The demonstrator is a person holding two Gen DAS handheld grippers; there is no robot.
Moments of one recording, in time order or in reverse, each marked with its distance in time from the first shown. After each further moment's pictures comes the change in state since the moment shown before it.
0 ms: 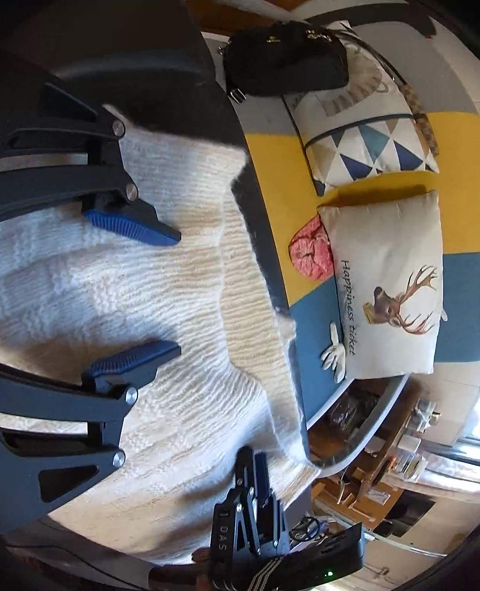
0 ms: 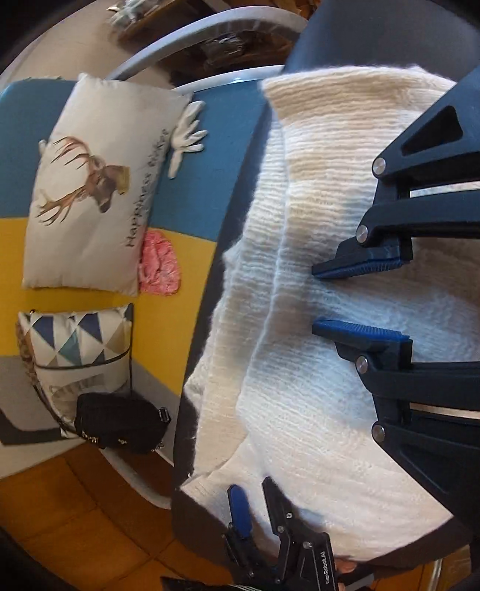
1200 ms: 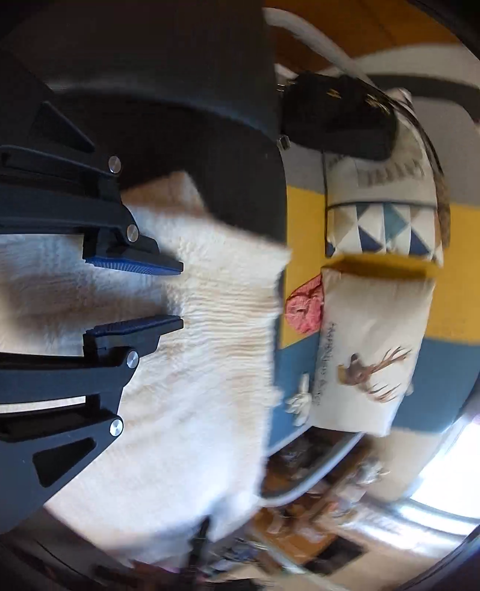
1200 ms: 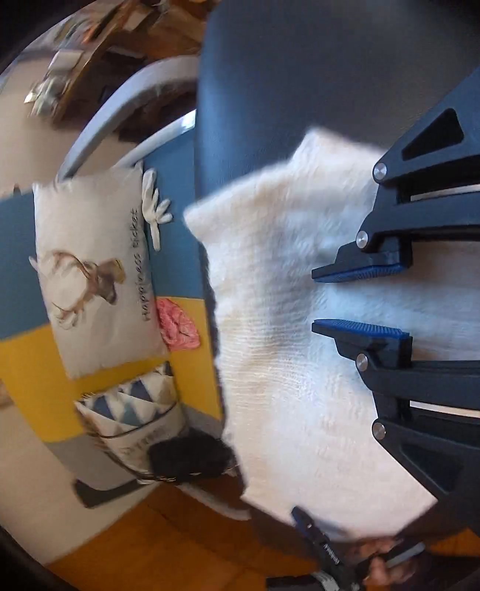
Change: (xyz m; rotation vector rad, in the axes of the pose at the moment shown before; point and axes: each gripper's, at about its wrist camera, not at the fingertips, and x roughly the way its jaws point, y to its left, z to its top) left arm -0.052 0.046 -0.029 -0.321 -0.125 0.038; right arm -0.061 -0.070 -0.077 0.370 -0.172 0.048
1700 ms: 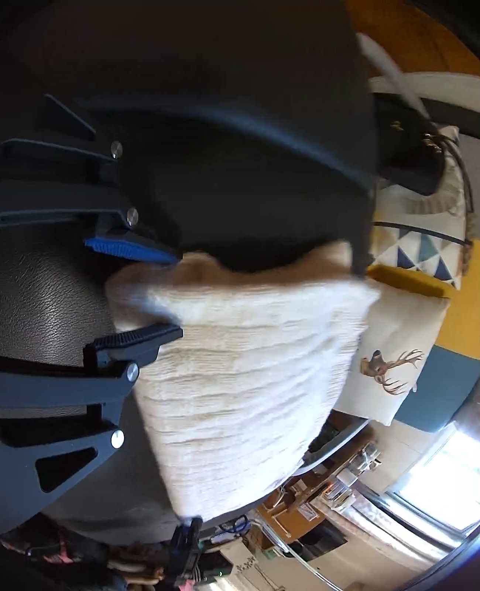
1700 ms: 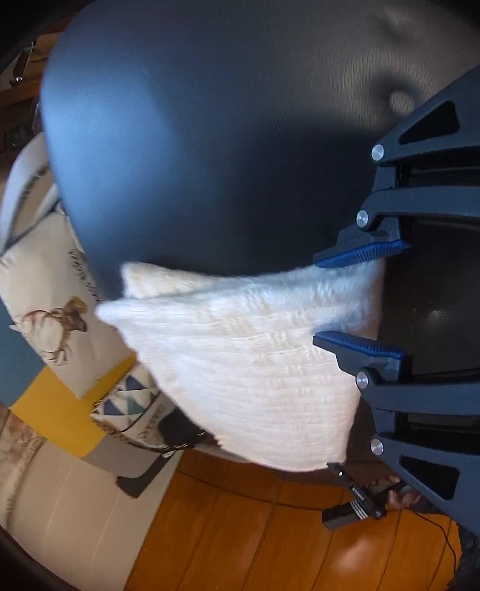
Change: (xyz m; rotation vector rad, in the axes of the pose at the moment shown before) left arm -0.057 0.053 -0.114 -0.082 0.101 -0.078; right arm -0.043 -0.085 -0.113 0.244 0.159 0.218
